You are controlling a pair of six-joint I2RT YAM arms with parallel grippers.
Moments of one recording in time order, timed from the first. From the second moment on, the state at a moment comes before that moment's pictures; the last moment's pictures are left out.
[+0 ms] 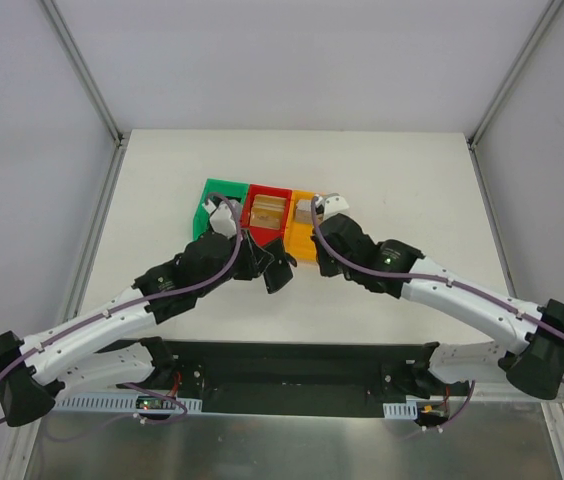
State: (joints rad) left arm -0.92 0.93 0.77 -0.30 -0.21 -0.77; right arm 1.00 1.26 1.09 -0.64 0.38 0.46
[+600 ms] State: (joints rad) left arm -0.91 0.79 0.59 -0.05 0.05 -0.60; right arm 0.90 0.89 0.93 -0.55 0.25 0.40
